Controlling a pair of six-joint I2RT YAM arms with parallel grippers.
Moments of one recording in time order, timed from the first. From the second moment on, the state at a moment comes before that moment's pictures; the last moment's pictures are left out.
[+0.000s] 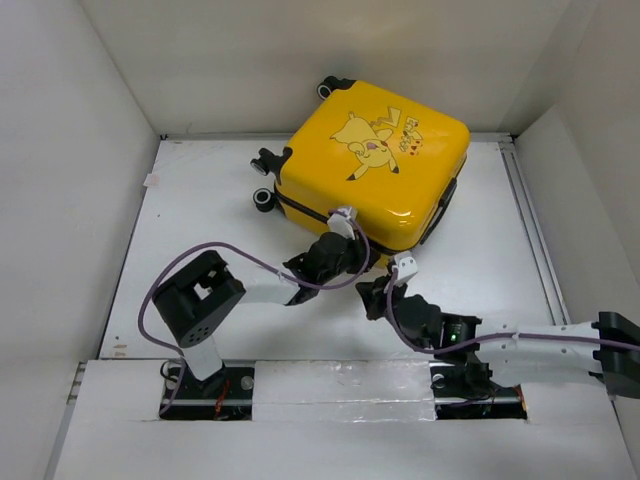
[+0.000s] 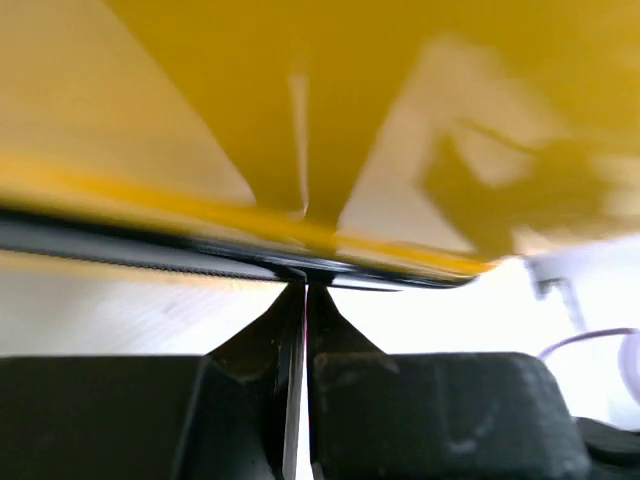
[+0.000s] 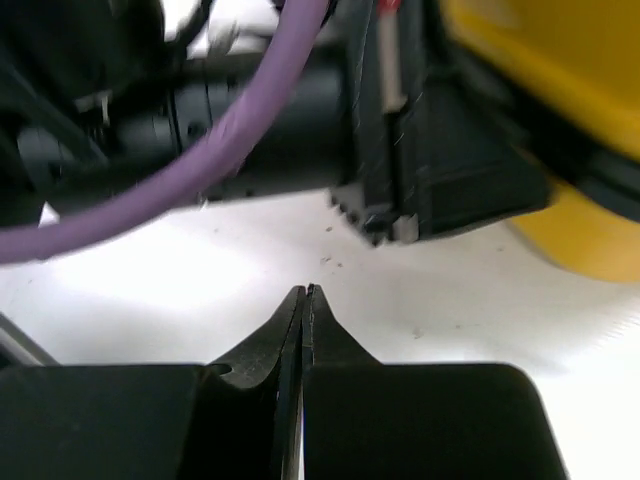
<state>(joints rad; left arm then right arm) -0.93 1.70 0.78 0.59 -0.09 -0.78 1.27 0.95 0.40 0.30 0.72 0.46</state>
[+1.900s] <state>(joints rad) -0.11 1.87 0.93 0.91 0.20 -1.73 0.71 0.77 0.33 0.13 0.47 0.53</state>
